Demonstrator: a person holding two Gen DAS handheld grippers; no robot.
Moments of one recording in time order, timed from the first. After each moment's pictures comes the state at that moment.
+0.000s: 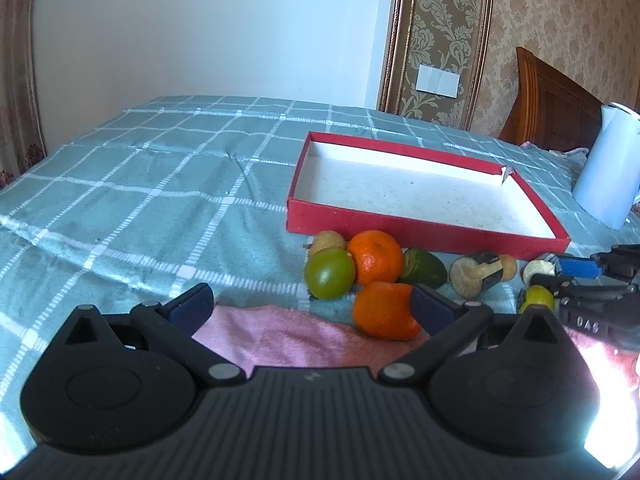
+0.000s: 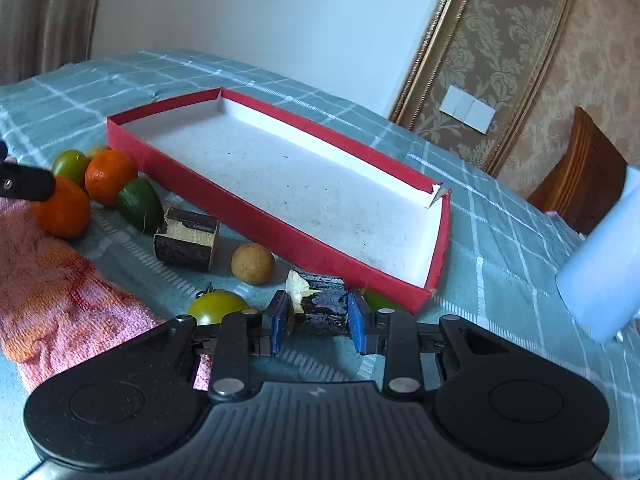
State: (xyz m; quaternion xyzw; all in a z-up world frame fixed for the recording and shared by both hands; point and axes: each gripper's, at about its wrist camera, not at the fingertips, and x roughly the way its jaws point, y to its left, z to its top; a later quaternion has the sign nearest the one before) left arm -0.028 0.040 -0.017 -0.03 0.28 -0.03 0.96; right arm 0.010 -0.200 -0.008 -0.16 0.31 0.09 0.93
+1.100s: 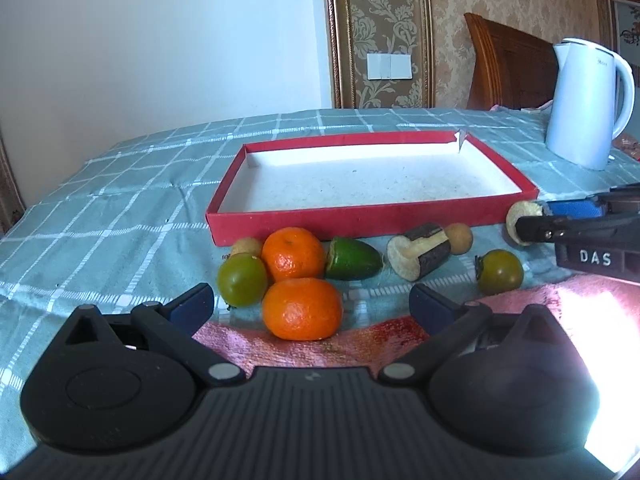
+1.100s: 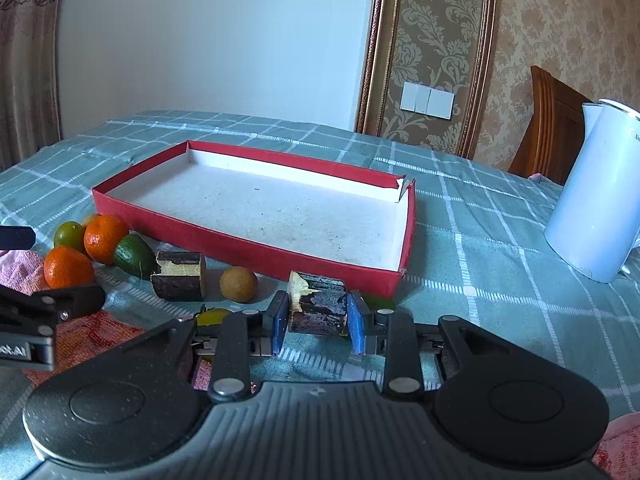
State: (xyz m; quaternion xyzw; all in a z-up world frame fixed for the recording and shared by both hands) left arm -0.026 -0.027 -0.032 0.06 0.26 -0.06 0.96; right arm -0.007 -0.227 0.002 -0.06 0.28 0.07 0.96
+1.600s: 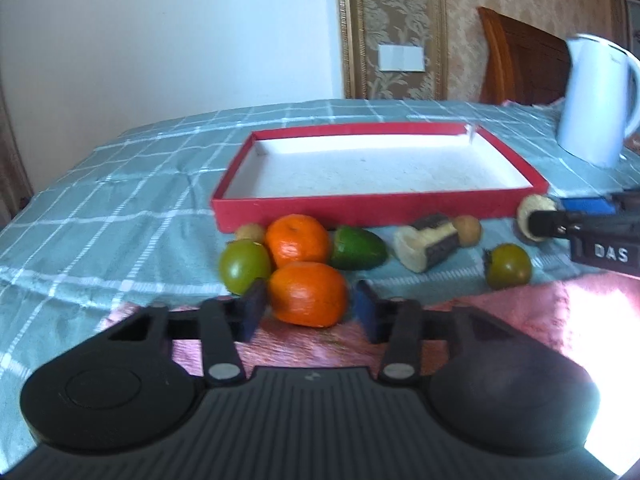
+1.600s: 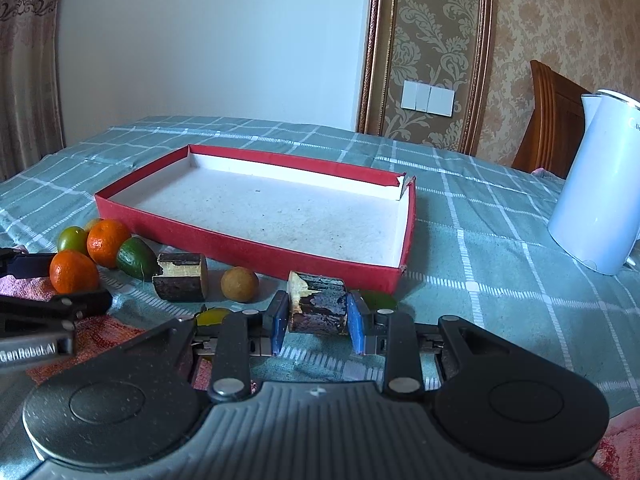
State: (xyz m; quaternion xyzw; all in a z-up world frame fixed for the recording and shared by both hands) left arm -0.021 -0.026 -0.036 0.05 0.27 -0.04 0.96; right arm -0.008 -0.230 0.001 -0.05 0.28 0.07 0.96
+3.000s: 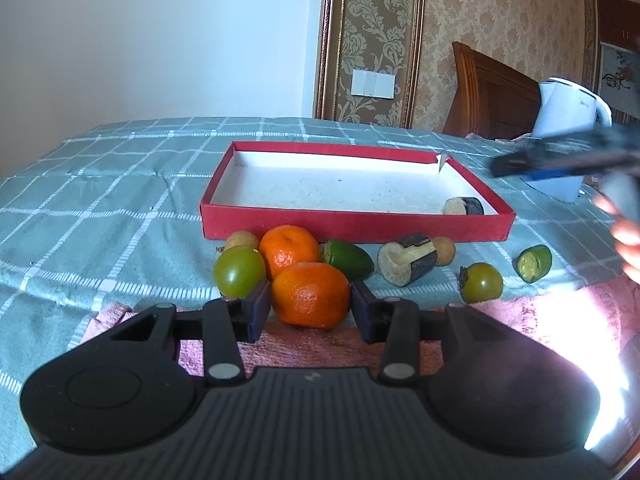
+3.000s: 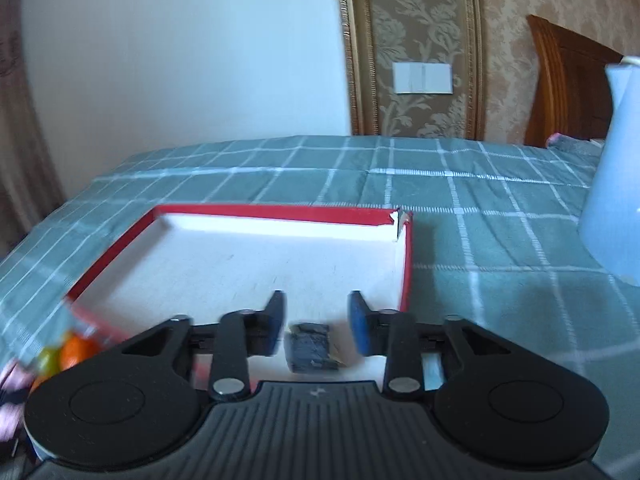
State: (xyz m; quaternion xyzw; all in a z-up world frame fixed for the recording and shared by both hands) left arm -0.028 0.003 -0.034 0.00 0.25 -0.11 0.96; right arm 0.055 -0.278 0.039 0.02 0.29 0.10 0.95
